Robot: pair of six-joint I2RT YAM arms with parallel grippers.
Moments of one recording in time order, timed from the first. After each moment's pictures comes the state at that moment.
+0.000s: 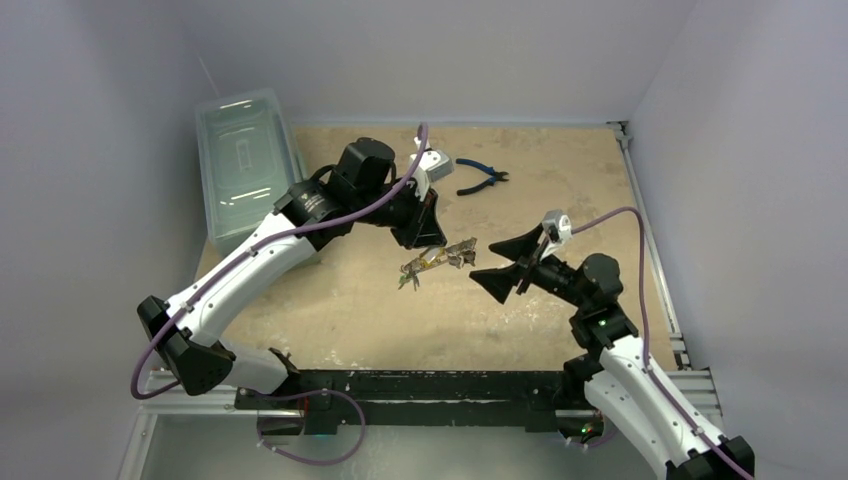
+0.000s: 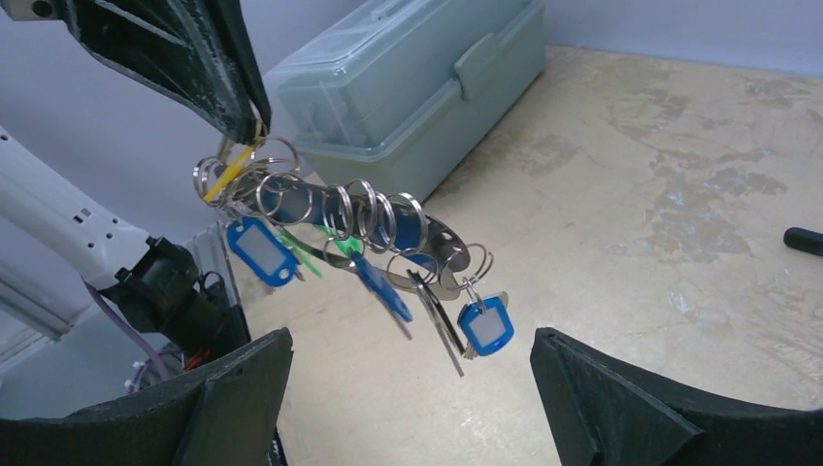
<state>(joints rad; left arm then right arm) -0.76 1.39 1.53 -0.73 0.51 -0.14 0.36 0.61 0.36 0.31 -0.65 0.41</state>
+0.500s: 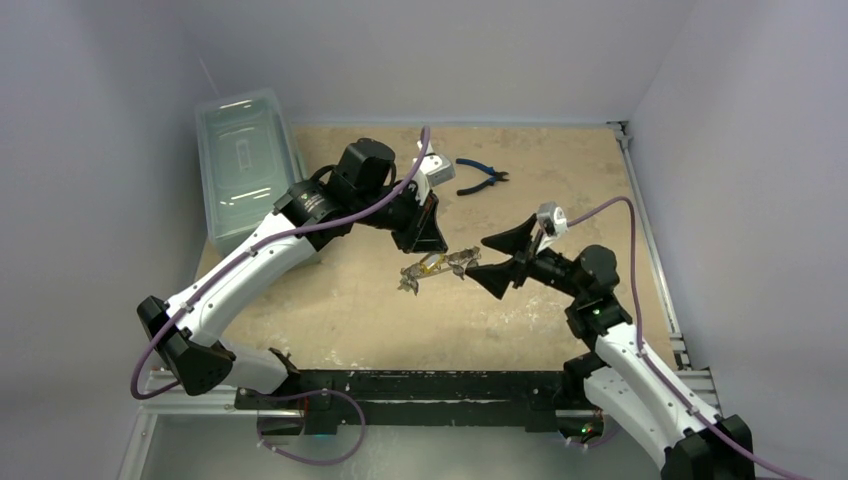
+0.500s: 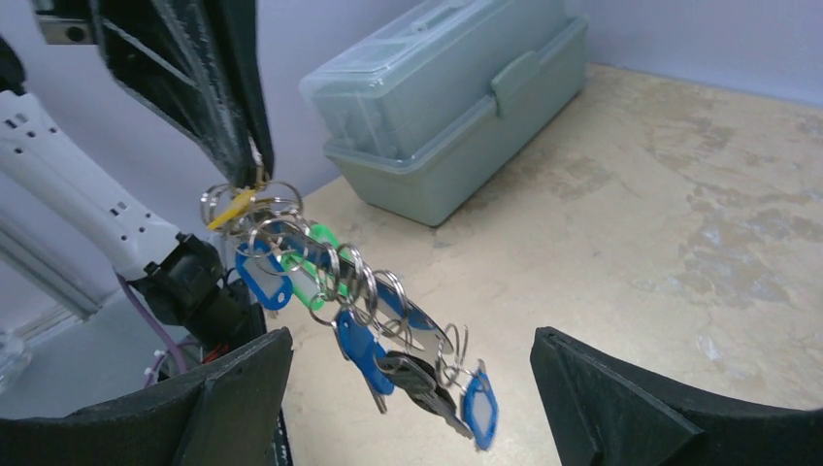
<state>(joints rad) -0.76 1.39 1.53 -0.75 0.59 -0.12 0.36 0.72 0.39 0.43 -0.71 0.41</state>
